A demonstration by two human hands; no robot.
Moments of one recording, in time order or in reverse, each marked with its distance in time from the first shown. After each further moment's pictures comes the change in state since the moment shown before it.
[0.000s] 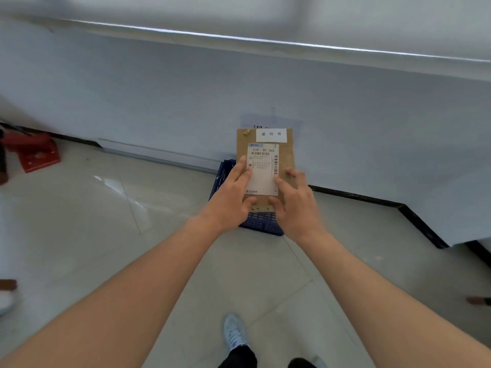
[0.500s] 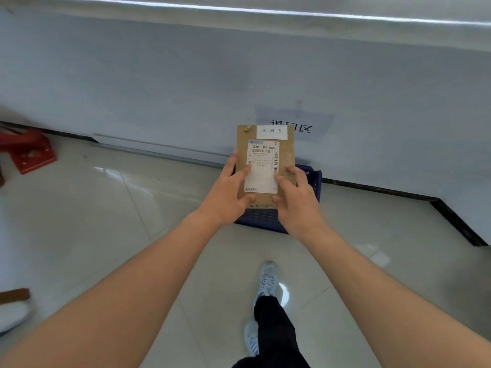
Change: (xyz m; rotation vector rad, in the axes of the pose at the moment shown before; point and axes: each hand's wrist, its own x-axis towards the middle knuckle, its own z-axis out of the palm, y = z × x) left_hand 0.121 -0.130 -0.028 -0.067 -0.079 -0.125; right_hand 0.147 -0.012 0.091 0.035 -0.094 0.046
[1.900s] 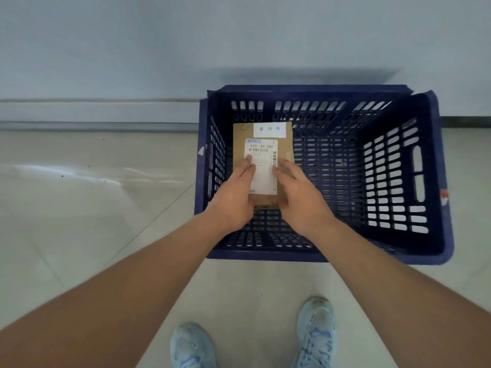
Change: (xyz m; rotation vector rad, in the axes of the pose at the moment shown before) left_hand 0.291 -0.414 0.341 0.147 -0.331 0.051; right_hand 0.262 0.277 0.460 -0.002 -0.180 0.138
